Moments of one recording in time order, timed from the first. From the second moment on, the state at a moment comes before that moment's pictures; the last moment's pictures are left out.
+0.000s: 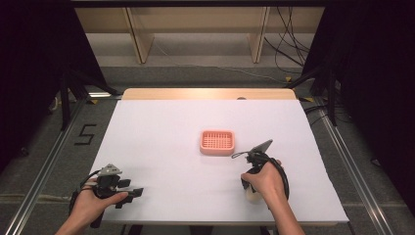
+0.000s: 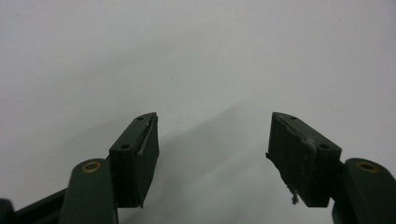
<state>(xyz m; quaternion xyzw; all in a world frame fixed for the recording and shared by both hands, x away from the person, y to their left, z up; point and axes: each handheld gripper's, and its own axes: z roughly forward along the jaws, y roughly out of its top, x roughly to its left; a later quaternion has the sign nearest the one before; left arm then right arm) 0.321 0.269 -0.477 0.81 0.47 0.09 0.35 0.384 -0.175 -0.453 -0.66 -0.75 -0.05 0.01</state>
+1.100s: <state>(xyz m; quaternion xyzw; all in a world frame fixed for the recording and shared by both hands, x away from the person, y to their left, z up) 0.321 0.270 -0.477 0.80 0.47 0.09 0.35 0.389 -0.170 -0.452 -0.57 -0.82 -0.04 0.04</state>
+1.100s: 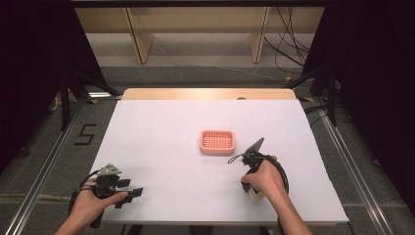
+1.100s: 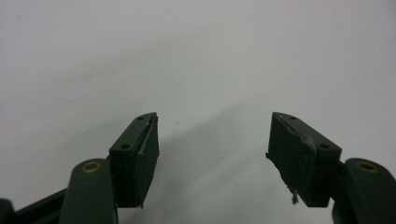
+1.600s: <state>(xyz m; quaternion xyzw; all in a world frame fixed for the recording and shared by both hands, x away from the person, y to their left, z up) 0.321 0.271 -0.477 0.80 0.47 0.09 0.35 0.394 -0.178 -0.438 -0.54 -0.84 -0.06 0.03</state>
